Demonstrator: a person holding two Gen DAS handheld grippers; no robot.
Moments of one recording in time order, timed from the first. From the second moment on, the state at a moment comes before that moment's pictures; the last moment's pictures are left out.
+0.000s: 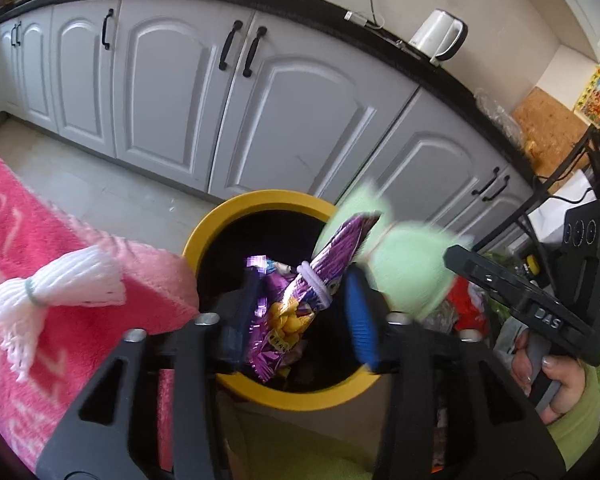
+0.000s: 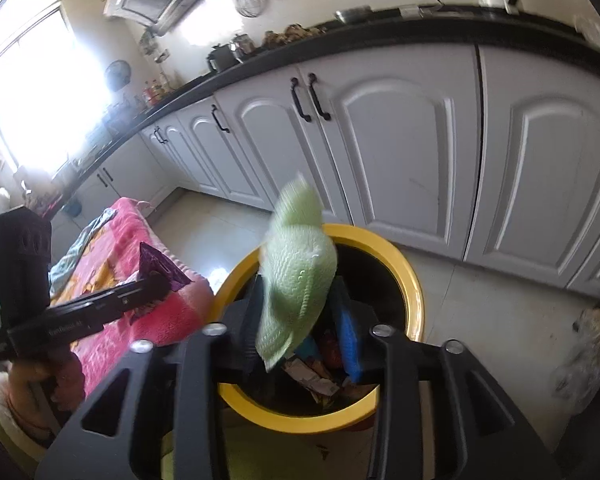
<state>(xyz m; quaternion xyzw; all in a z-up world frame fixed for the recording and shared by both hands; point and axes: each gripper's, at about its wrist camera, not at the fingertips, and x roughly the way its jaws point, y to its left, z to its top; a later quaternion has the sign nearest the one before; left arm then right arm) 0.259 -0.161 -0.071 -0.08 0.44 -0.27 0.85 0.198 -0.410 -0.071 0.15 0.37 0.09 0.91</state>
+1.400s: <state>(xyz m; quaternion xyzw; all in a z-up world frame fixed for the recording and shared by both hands) 0.209 0.044 -0.040 -0.12 0.35 -0.06 0.93 0.205 -0.244 -0.034 0.01 0.34 0.25 0.91</state>
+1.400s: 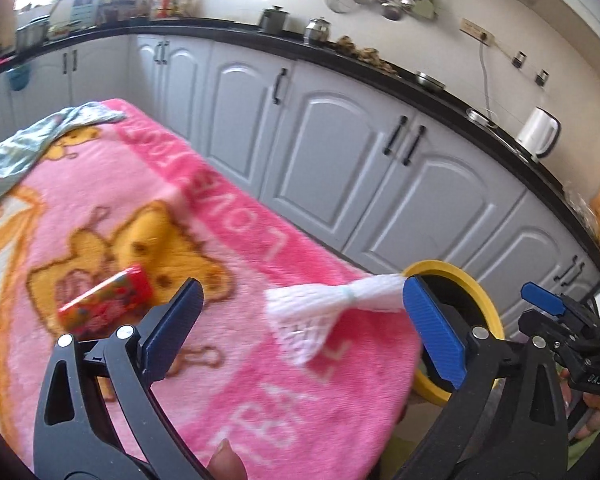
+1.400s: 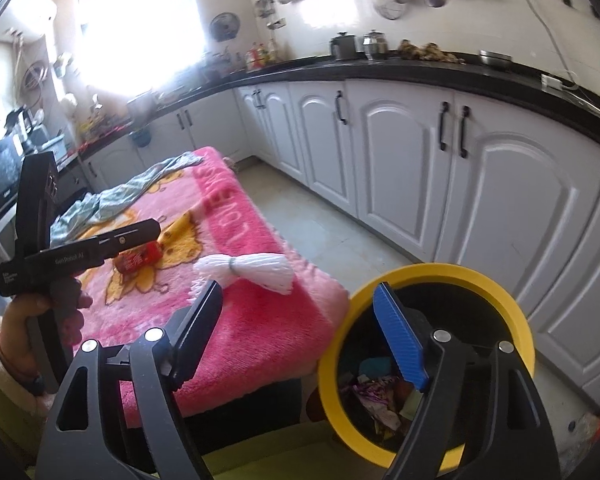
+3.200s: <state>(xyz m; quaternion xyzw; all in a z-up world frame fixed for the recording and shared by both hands) 0.197 0.117 -0.077 -0.11 0.39 -0.06 0.91 0.226 -0.157 -0.051 -0.03 0.37 0.34 0.86</state>
